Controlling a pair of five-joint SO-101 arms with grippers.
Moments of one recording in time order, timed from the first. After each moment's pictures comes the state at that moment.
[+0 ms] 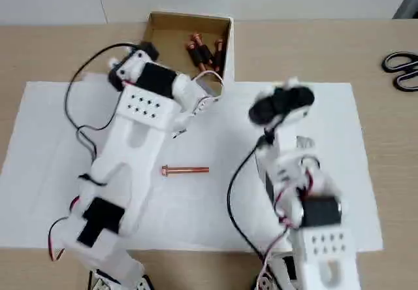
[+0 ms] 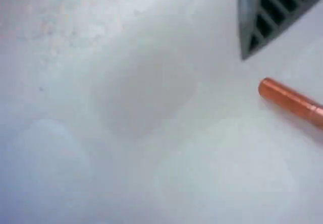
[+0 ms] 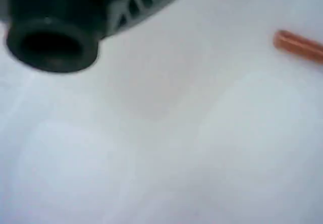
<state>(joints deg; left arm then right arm) 18.9 7.7 -18.6 99.6 74.5 -9.9 -66.4 61.5 52.0 8.2</state>
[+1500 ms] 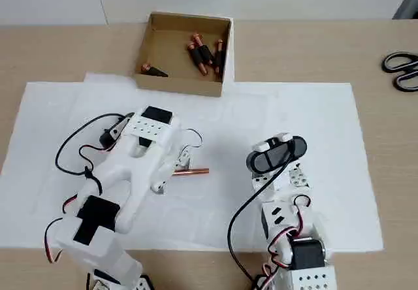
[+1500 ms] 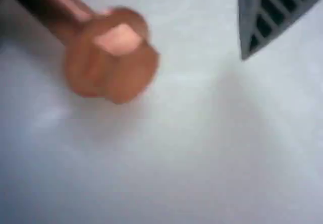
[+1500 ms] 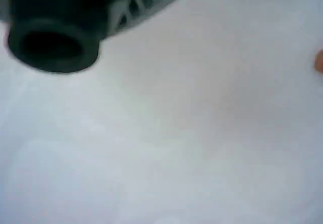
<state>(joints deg) 14.8 12.0 18.9 86.0 76.5 -9.8 -102.8 96.1 44.4 9.8</state>
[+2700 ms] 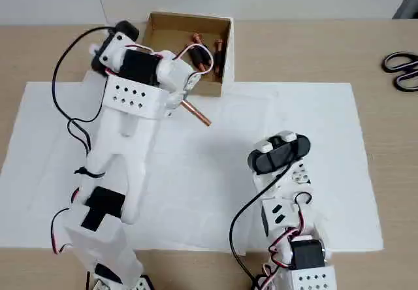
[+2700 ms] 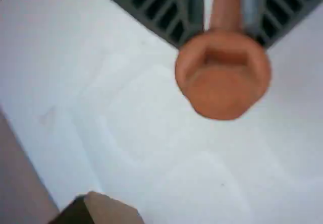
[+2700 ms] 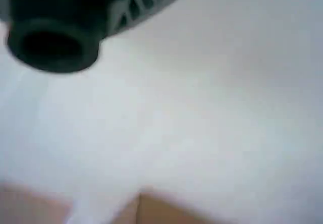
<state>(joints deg) 14.8 14.5 -34.9 99.7 71.2 -9.8 -102.8 96.2 33.8 8.9</state>
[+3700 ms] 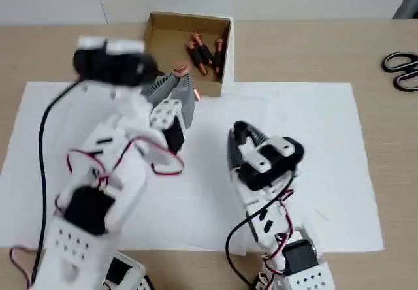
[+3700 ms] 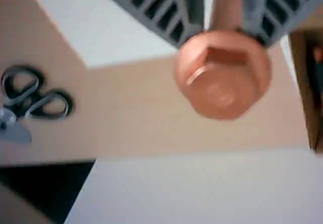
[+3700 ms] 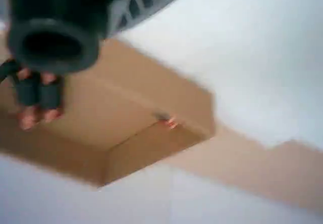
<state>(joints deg) 21.4 -56.7 39.1 39.5 20.8 -20.7 -102.8 96.2 15.8 1.9</state>
